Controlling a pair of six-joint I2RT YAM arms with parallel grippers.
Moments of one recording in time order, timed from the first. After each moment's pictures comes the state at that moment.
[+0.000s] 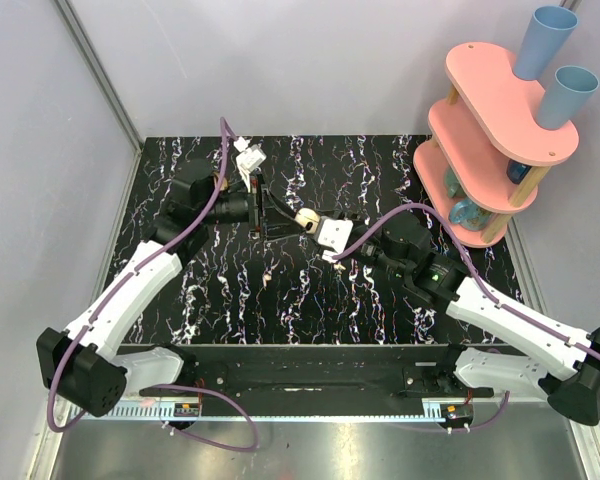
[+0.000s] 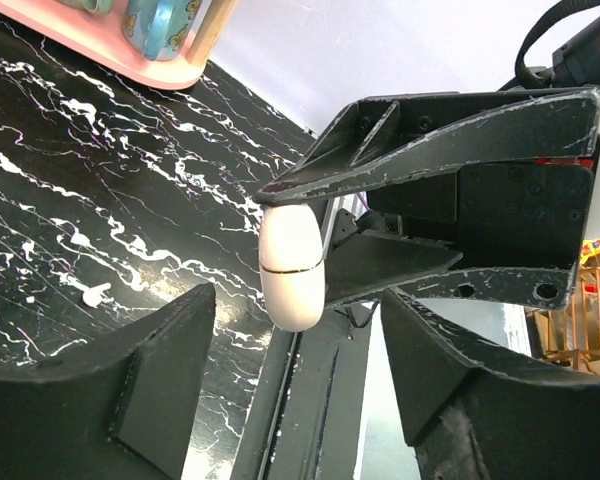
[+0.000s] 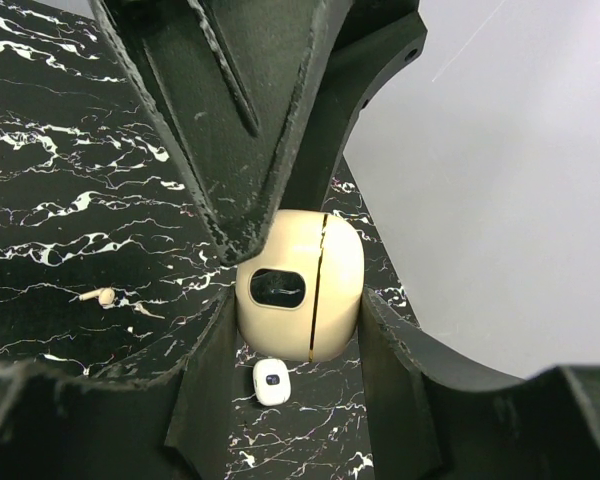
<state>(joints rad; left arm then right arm) -0.44 1.18 1.10 -0.11 0.96 -0.45 0.91 1.06 0.95 0.05 -0.15 -0.66</state>
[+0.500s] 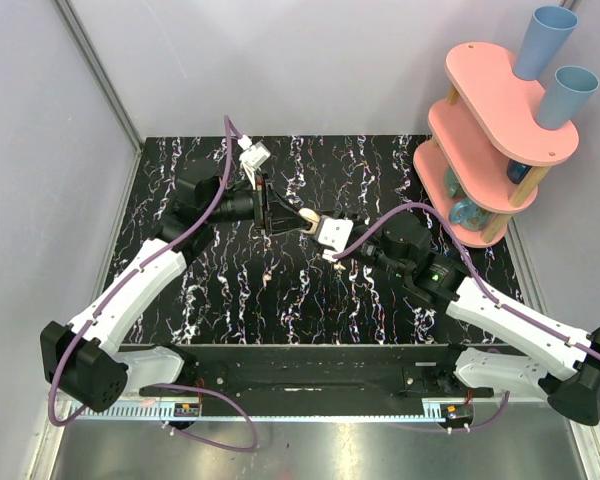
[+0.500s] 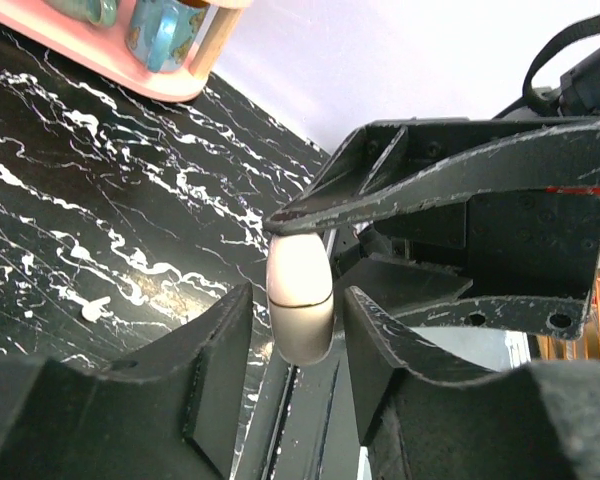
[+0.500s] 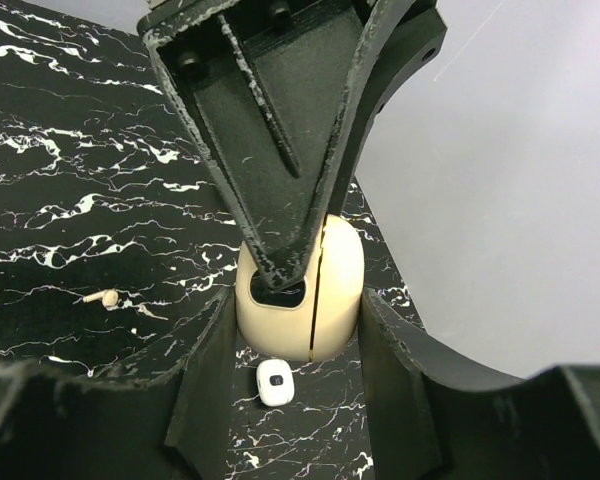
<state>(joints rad) -0.46 1.21 1.11 -0.06 0.93 -0.48 0.91 1.06 0.95 0.06 -0.15 -0.65</state>
